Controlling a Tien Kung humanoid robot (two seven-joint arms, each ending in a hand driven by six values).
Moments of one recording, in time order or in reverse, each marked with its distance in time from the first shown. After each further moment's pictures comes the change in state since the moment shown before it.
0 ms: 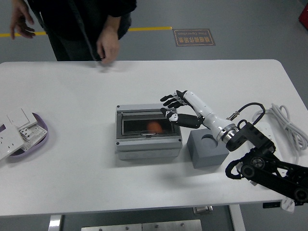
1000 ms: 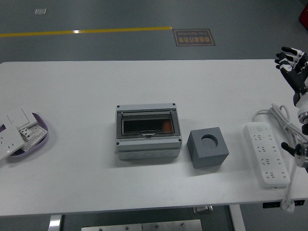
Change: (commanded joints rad) left arm 0.038 0.020 -0.025 -0.002 0.018 -0.003 -0.011; right arm -0.373 0.104 0.769 -0.168 0.302 -0.028 0.288
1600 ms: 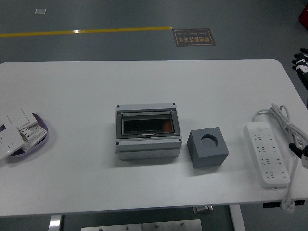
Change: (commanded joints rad) left arm -0.010 -0.002 -0.017 0.002 0.004 -0.003 0.001; right arm -0.032 0.022 0.068 -0.012 -0.002 -0.011 0.020
